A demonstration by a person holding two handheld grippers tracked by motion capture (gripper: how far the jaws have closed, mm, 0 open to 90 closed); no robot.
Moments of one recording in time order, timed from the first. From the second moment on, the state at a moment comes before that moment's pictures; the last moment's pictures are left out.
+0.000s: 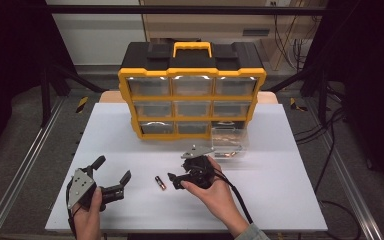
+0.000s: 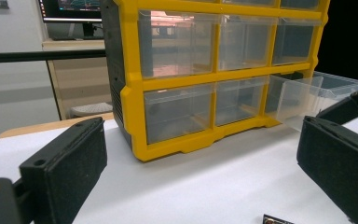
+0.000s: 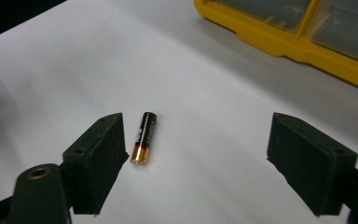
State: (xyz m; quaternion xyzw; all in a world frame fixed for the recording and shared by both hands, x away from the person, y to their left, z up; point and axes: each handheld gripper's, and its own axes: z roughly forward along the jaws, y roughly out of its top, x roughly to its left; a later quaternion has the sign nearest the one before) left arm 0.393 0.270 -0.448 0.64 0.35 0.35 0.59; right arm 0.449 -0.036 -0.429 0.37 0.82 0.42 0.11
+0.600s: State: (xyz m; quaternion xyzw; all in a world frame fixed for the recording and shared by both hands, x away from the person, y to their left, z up) left arm 0.393 0.269 -0.447 0.64 0.35 0.35 0.58; right arm 0.437 -0.005 -0.445 0.35 0.84 0.41 0.08
